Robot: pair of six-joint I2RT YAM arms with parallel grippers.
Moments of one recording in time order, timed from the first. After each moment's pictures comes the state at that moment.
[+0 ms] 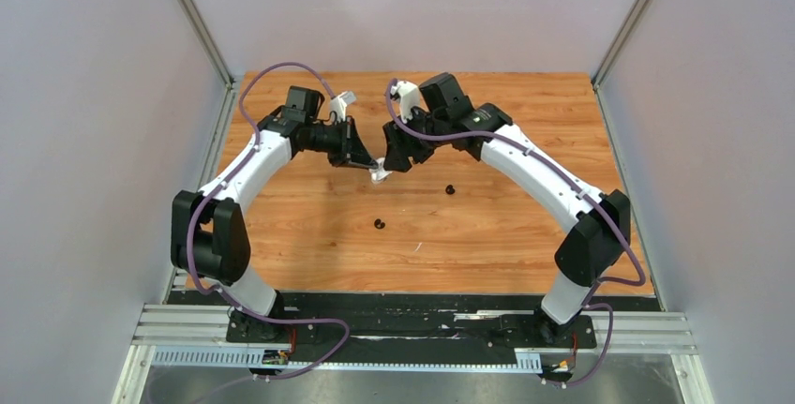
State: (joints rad) left arm -0.26 1.60 1.27 -0.58 0.86 -0.34; right arm 0.68 1.71 1.68 -0.70 -0.42 0.05
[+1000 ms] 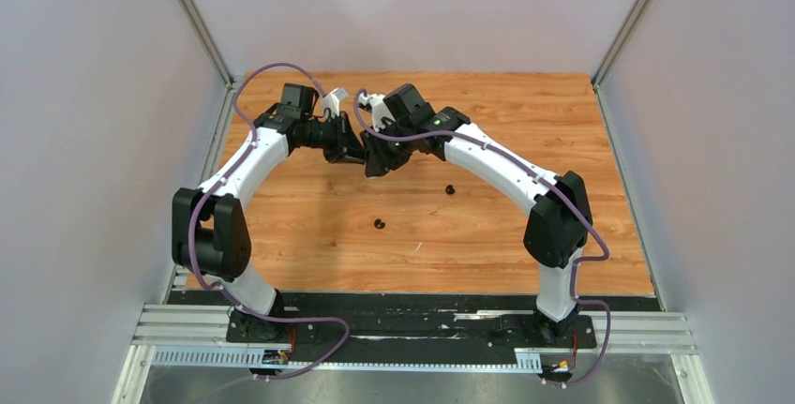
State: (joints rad) left arm -0.22 1.63 1.31 -0.58 0.81 -0.42; right arm 0.76 1.91 1.79 -0.69 -0.34 0.15
